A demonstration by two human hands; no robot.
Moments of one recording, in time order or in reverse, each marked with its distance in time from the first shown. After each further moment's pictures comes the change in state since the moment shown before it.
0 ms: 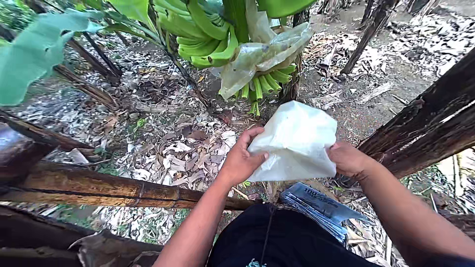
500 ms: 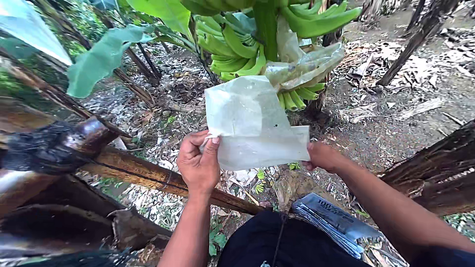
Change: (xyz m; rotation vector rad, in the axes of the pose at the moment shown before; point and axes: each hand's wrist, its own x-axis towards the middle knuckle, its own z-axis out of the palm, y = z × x) left_hand -0.047 0.047 -0.054 0.288 0.844 0.553; right_hand 0.097 0.003 0.038 -0.445 -0.016 0.295
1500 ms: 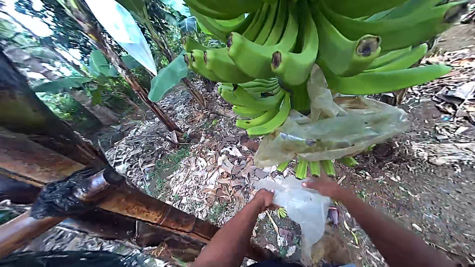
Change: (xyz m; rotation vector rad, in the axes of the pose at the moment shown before) left_hand -0.075 -0.207 0.118 0.452 -0.586 -1.618; right_hand 0.223 0.080 -0.008 -0.129 -0.287 -0.137
